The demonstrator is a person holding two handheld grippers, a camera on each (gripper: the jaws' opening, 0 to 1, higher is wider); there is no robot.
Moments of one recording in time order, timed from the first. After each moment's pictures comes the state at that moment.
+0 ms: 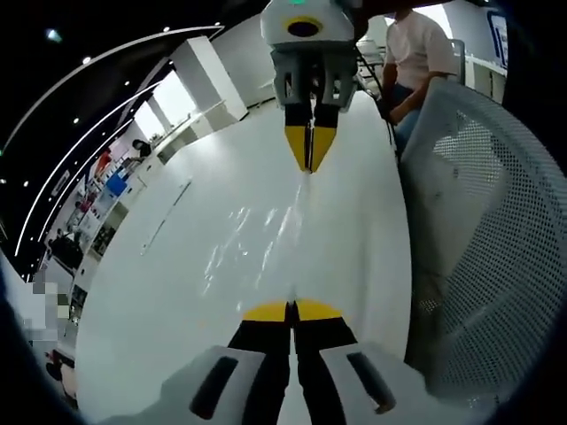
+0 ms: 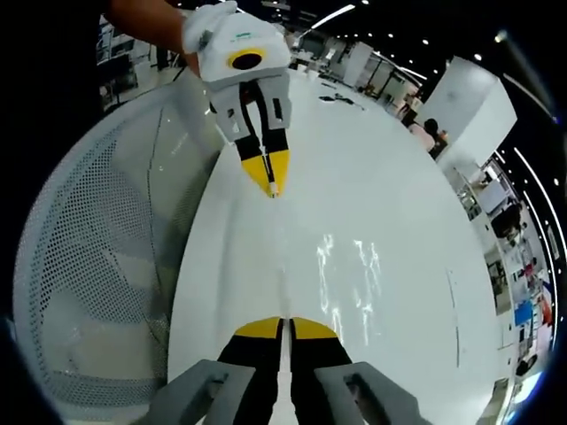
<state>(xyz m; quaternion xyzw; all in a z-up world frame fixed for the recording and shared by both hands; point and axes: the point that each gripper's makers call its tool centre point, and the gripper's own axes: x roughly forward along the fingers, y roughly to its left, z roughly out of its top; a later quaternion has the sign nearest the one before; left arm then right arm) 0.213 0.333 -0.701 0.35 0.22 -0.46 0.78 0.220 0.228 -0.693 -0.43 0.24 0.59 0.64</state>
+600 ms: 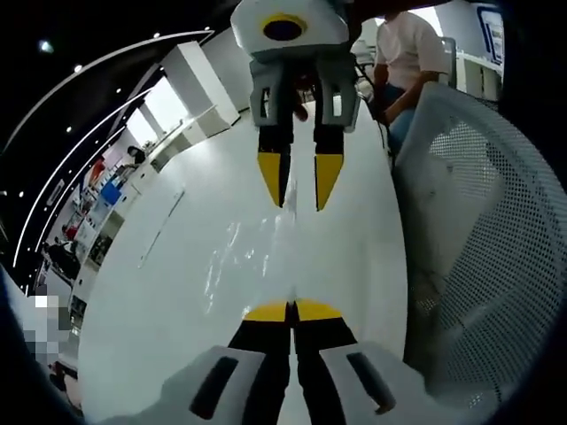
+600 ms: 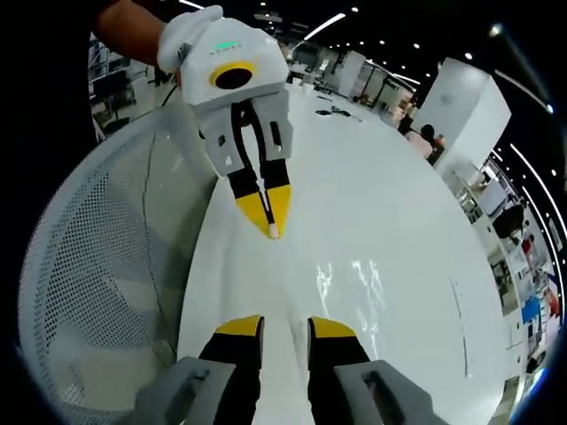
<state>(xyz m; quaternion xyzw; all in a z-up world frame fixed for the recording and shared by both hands) 0.213 0.319 -0.692 0.36 0.21 -0.48 0.77 0.212 0.261 -0.685 -0.40 0.23 0.61 0.64</state>
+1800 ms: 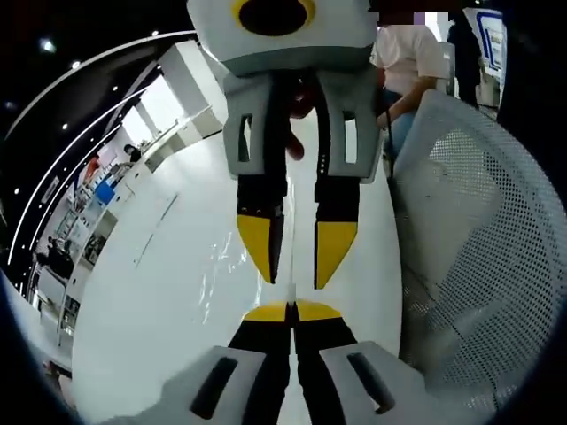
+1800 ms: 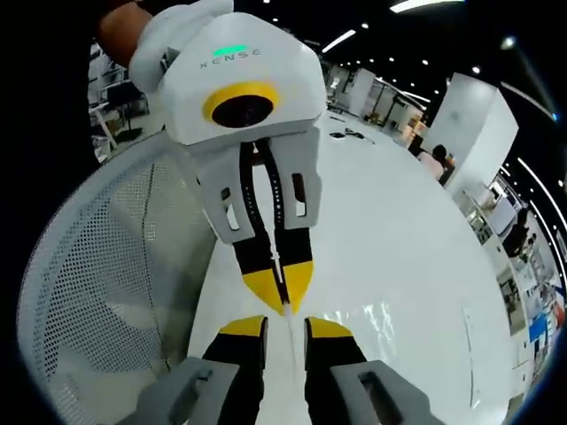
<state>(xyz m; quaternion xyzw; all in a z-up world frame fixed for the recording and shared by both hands) 0.211 0.308 -0.692 0.34 0.22 -0.49 0.77 0.198 0.315 -0.685 -0.38 0.20 0.65 0.63</state>
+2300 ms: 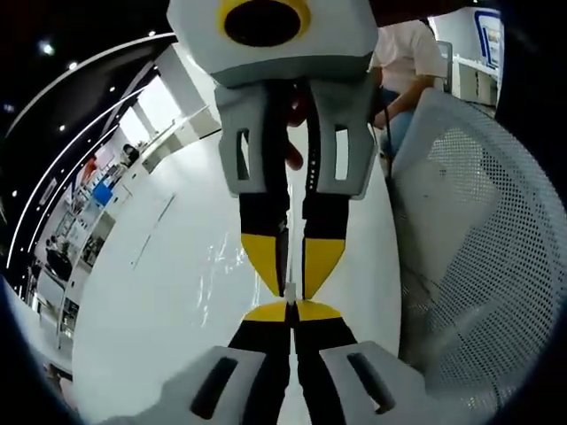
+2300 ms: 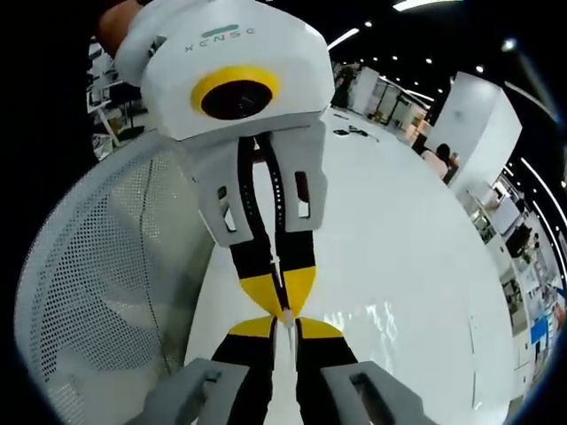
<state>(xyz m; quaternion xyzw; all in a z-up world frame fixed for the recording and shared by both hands) 0.210 0.304 -0.694 0.35 0.22 -0.50 0.76 0.198 0.317 -0.691 -0.38 0.20 0.65 0.62</state>
